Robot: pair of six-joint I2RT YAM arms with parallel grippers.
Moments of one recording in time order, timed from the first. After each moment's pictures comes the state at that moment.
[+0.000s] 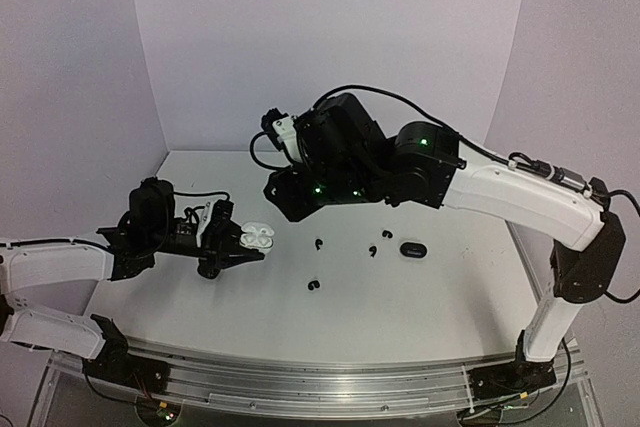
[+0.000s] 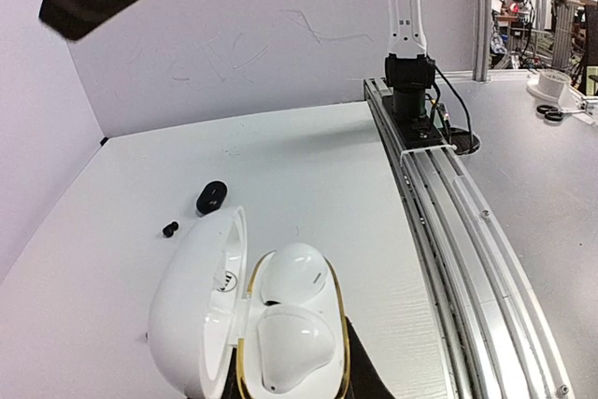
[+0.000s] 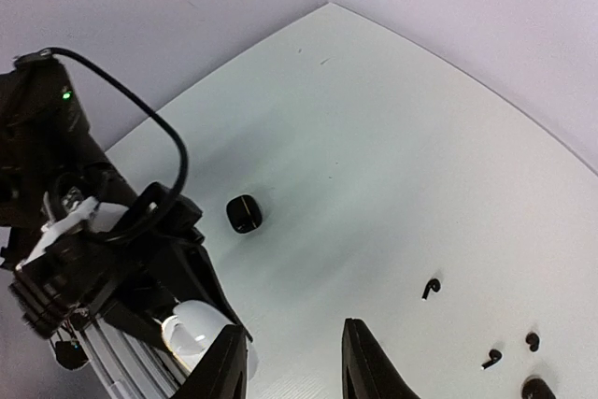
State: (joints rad) left arm -0.66 1.12 0.53 0.37 0.89 0.37; right arm 1.23 1.81 1.92 -0.72 0.29 0.30
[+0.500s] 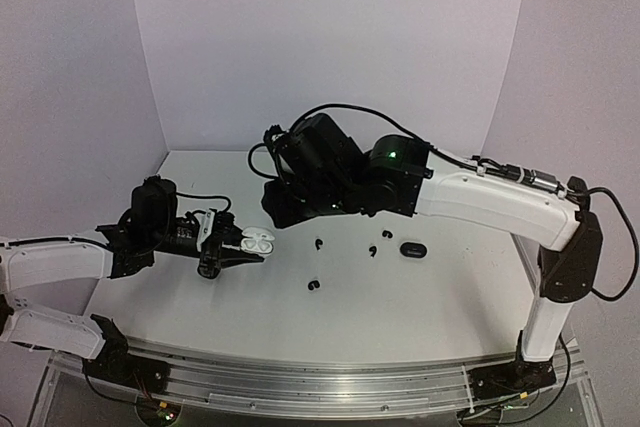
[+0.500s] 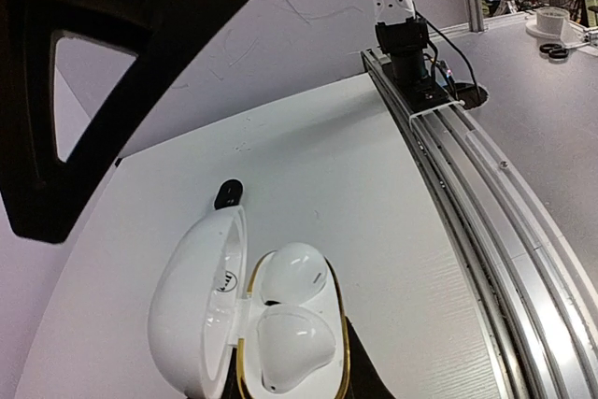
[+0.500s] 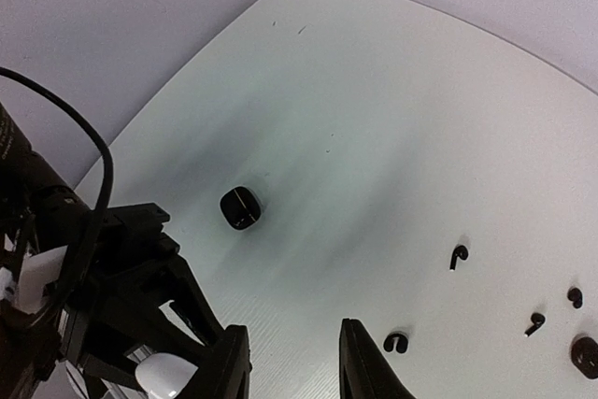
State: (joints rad) left arm -0.66 1.12 0.55 0.28 0.88 0.59; right arm 1.21 1.90 1.92 -0.71 0.32 0.49
